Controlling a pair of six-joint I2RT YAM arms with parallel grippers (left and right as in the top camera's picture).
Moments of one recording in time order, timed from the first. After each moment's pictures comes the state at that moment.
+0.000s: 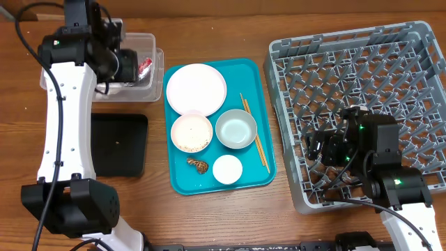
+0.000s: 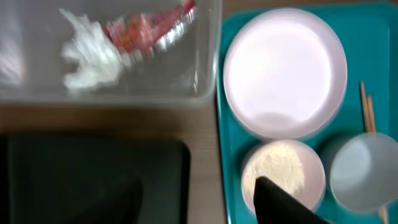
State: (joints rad) left arm 0.08 1.81 1.87 -1.26 0.11 0.01; right arm 0.08 0.93 0.82 -0.80 -0.17 0.23
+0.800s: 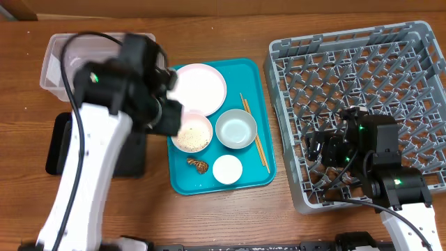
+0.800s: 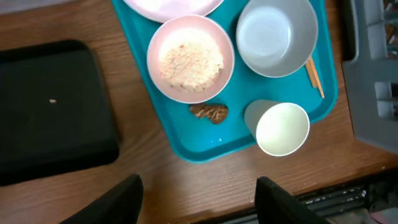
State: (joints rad) left arm -0.27 1.52 1.73 -1.56 0.10 -0.10; right arm 0.08 0.93 0.82 -0.81 -0.17 0.23
